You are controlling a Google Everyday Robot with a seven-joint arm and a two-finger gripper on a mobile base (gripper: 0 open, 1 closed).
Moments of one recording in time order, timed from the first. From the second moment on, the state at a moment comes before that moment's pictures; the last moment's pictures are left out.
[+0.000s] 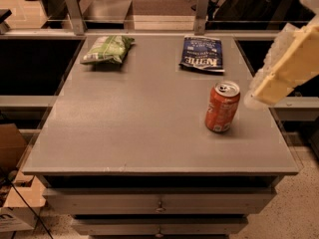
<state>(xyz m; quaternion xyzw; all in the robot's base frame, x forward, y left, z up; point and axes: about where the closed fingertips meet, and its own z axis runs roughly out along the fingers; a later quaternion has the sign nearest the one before) 0.398 -0.127 1.096 -0.61 0.71 -0.07 0.33</state>
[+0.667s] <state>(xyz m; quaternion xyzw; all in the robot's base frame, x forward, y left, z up) 0.417 -0.119 1.064 -0.60 0.72 0.02 0.35</state>
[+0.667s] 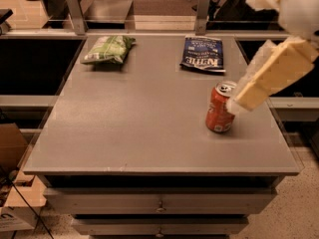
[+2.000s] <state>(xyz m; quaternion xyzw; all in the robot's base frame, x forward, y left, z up) 0.493 -0.149 0.948 -0.55 0.76 0.09 0.33</state>
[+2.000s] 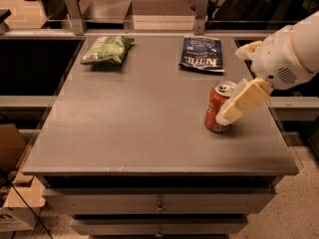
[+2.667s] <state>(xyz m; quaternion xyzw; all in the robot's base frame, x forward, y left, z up) 0.505 -0.145 0.885 -0.54 0.78 0.13 0.30</state>
